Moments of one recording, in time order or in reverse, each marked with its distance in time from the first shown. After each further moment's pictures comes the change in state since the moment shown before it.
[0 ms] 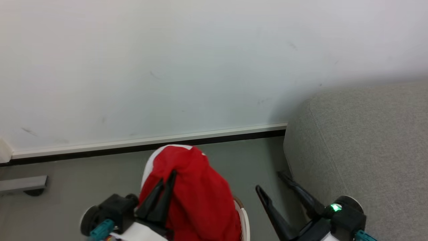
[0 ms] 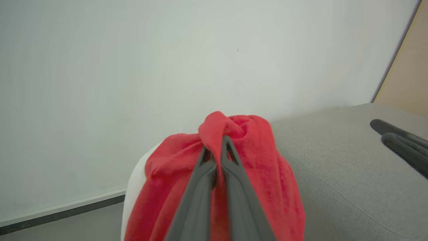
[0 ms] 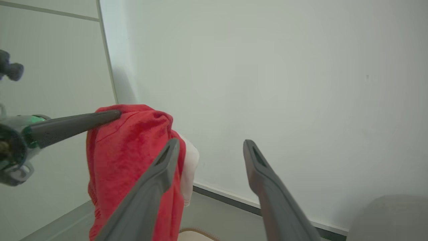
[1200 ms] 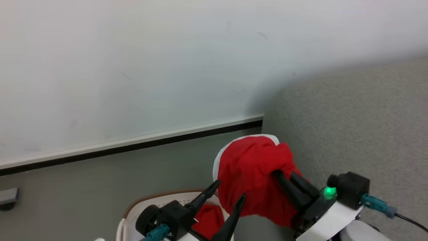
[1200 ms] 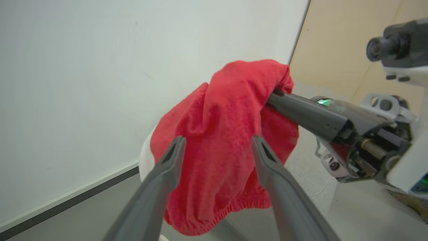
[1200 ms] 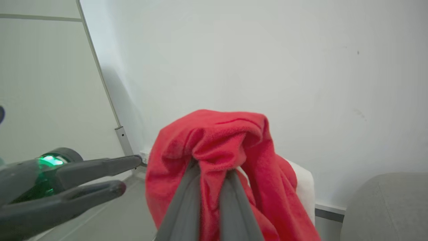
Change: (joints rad) left arm -0.087 -0.038 -0.258 0.092 -0.027 -0.051 -0.019; right arm -0.240 -0.118 0.225 0.095 0.317 0.000 0.000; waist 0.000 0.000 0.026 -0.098
